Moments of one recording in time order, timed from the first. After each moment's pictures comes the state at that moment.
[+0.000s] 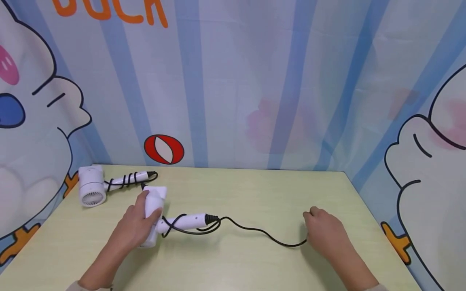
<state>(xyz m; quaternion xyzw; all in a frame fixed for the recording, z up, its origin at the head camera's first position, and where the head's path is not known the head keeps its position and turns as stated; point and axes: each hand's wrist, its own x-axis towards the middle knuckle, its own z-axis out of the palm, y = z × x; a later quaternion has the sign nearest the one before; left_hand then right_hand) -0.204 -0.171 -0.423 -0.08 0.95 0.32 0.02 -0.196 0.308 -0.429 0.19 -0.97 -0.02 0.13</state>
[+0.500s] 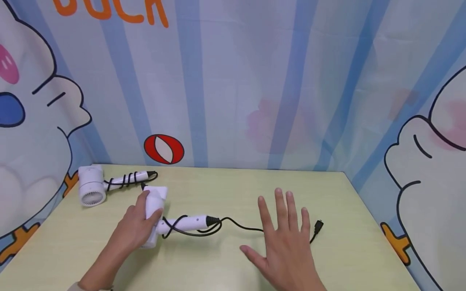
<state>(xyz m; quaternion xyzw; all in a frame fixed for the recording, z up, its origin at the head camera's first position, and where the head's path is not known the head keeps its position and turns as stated) -0.201 -0.166 -0.421 -0.08 0.95 0.31 0.02 -0.135 0.203 -0.398 0.20 -0.93 0.04 0.30</state>
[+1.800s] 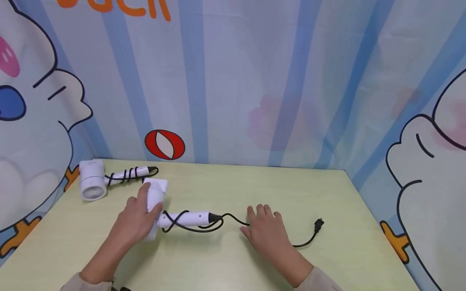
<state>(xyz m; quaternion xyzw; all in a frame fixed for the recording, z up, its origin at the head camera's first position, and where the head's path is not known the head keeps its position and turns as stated) -0.202 -0.166 -0.416 -0.07 0.95 0.29 0.00 -0.195 0.176 -0.448 0.21 -0.97 -0.03 0.10</state>
